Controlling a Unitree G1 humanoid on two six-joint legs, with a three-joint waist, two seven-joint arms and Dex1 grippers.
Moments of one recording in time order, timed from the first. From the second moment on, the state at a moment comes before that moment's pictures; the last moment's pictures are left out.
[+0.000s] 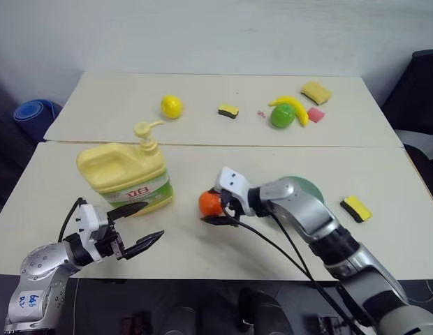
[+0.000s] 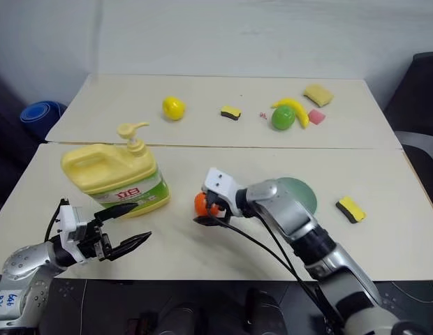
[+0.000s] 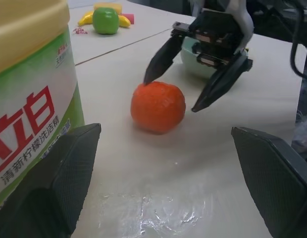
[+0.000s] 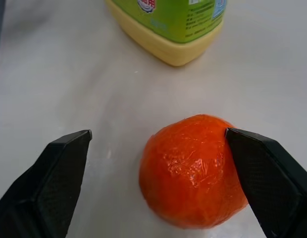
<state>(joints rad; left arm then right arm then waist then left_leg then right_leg) 0.14 0.60 0.27 -0.17 -0.54 0.07 -1.00 -0.75 -0.35 0.50 0.11 0.17 0.59 0.87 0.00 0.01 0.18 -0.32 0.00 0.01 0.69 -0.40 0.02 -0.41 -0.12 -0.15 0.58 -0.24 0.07</state>
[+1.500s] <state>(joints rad) -0.03 0.53 0.09 -0.13 -0.49 0.02 -1.05 -0.55 -0.87 -0.19 0.89 0.12 0.13 0.82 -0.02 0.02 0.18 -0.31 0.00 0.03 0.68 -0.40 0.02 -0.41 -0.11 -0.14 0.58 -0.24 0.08</state>
